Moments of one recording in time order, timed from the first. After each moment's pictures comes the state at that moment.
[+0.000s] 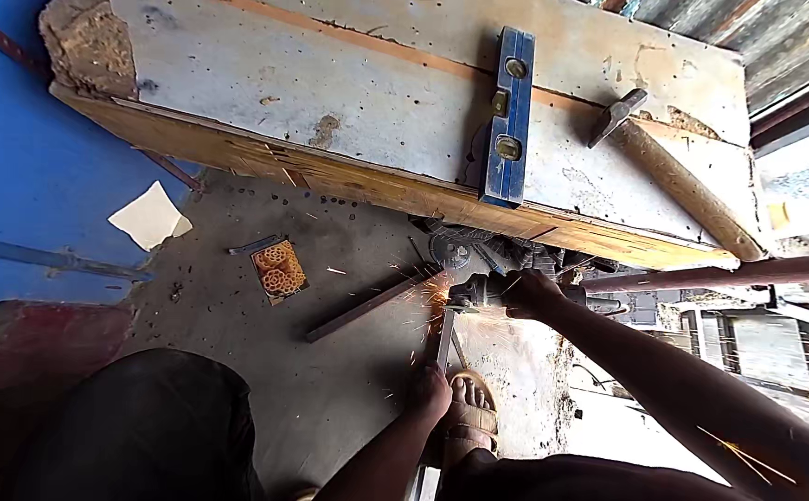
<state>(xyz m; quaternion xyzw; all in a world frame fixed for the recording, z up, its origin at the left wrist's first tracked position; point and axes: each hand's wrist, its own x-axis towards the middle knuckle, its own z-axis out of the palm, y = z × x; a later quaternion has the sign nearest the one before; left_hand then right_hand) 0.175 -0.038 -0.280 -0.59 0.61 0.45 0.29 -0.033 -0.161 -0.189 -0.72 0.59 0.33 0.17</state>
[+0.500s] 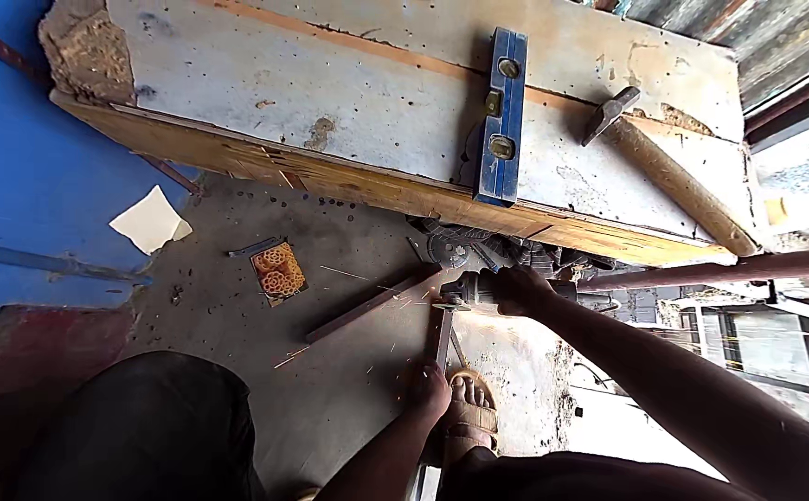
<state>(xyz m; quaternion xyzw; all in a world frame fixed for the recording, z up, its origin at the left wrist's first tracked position) 0.176 -0.038 -0.277 -0.59 0.61 0.44 0.30 -0.023 -0.165 -0.185 -0.73 0.58 0.30 0.18</state>
